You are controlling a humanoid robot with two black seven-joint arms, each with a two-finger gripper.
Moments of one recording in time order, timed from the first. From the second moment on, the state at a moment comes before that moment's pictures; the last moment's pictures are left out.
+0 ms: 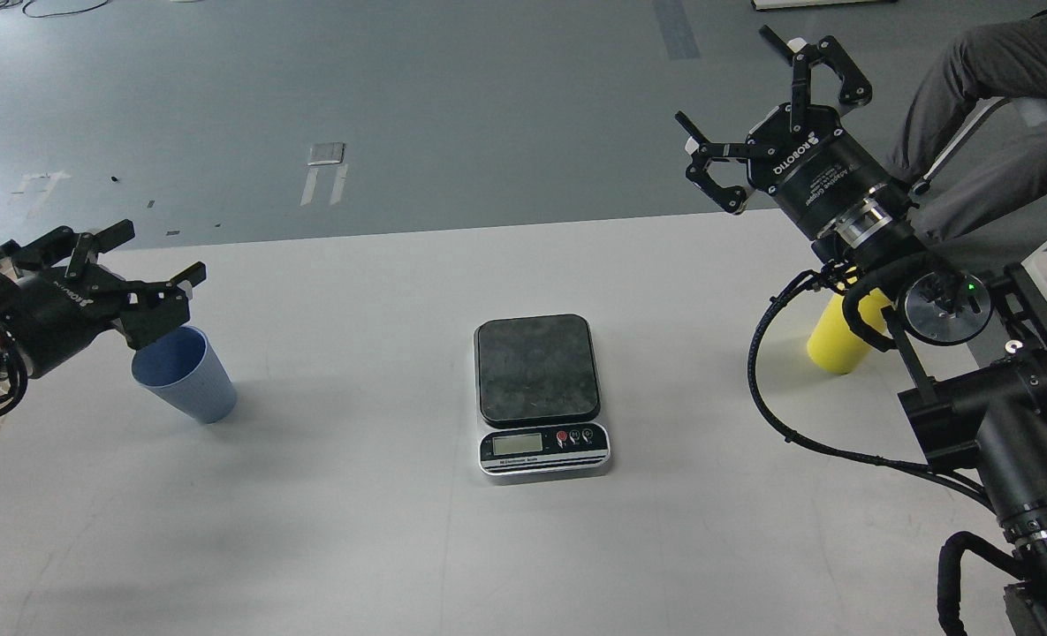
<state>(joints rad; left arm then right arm) -0.39 0.92 -0.91 -1.07 2.13 0.21 -0.49 0.55 -0.06 1.46 1.07 -0.19 0.49 -0.28</state>
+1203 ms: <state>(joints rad) -0.38 0.92 -0.75 -0.93 1.96 0.16 -0.49 0.54 -0.06 1.46 1.07 -0.19 0.49 -0.28</state>
